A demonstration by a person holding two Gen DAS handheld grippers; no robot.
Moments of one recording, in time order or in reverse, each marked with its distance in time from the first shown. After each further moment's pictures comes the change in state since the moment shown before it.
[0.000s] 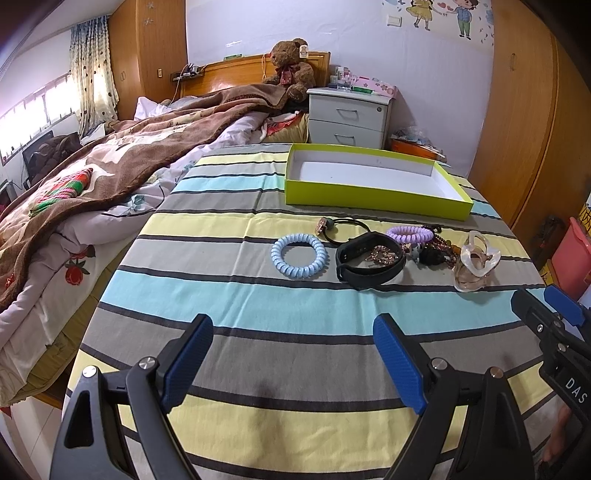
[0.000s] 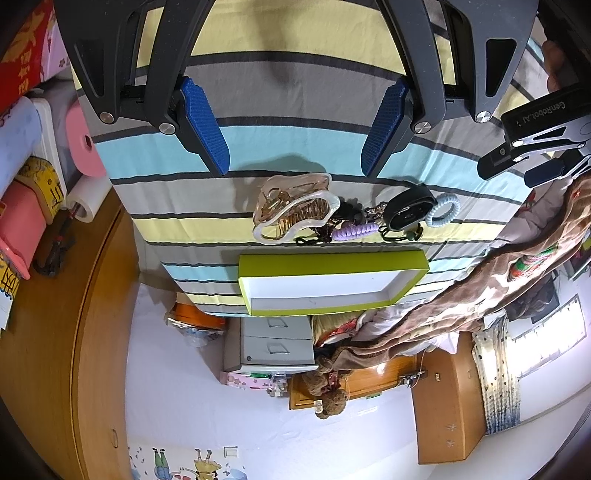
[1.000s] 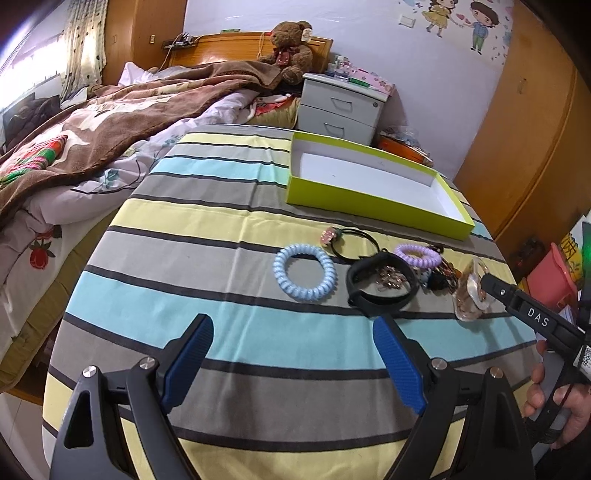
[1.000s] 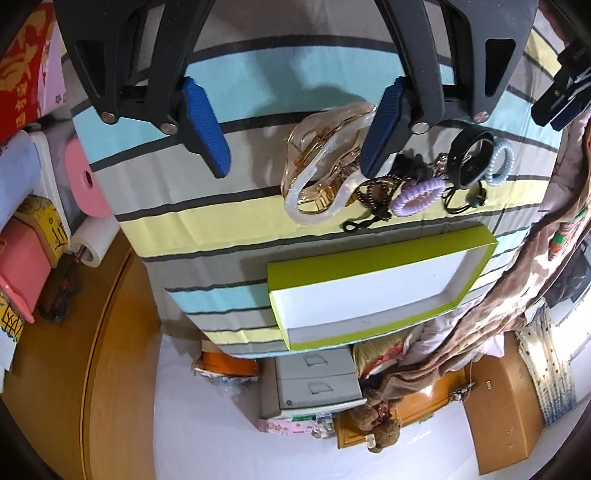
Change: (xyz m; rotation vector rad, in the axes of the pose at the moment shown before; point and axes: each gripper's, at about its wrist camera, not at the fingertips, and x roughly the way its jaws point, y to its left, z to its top) left arm 0.036 0.032 0.028 -0.094 0.086 -0.146; right arm 0.078 -0.032 0.041 0.158 0.197 -0.092
